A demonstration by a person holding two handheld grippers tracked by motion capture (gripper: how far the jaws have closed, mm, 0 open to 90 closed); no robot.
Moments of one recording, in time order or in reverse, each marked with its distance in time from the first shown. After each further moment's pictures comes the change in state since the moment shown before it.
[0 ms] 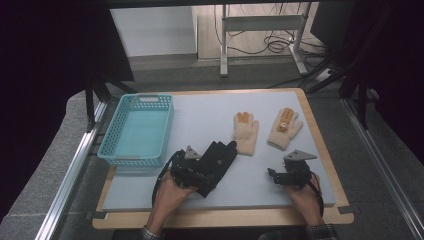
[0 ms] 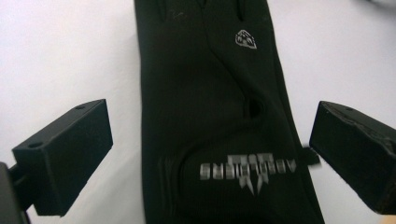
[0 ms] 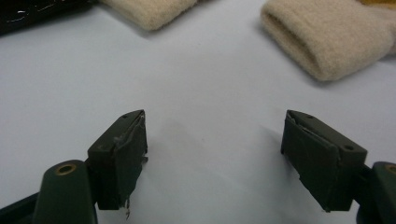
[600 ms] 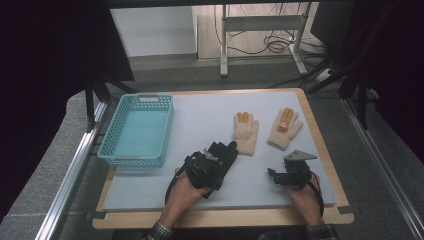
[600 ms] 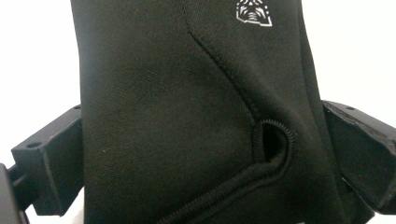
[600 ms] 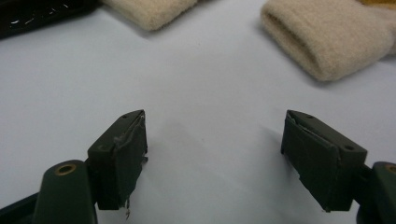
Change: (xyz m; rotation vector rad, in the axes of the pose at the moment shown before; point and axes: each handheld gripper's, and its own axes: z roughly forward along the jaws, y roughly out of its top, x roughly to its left) left arm -0.018 0.008 0.041 0.149 0.046 0.039; right arm 0.000 0.000 0.000 -0.001 0.000 -0.002
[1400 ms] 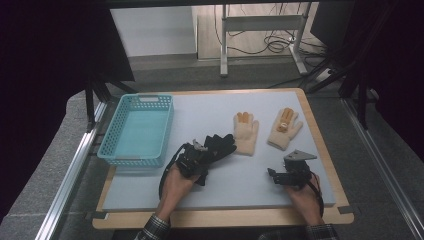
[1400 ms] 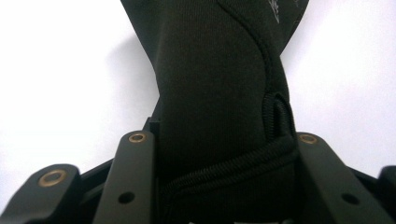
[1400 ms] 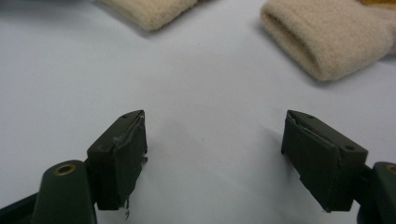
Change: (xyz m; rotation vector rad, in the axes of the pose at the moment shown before) left arm 0.029 0.008 -0.029 -0.064 0.032 -0.057; right arm 0.000 0.000 0.000 -0.002 -0.001 0.001
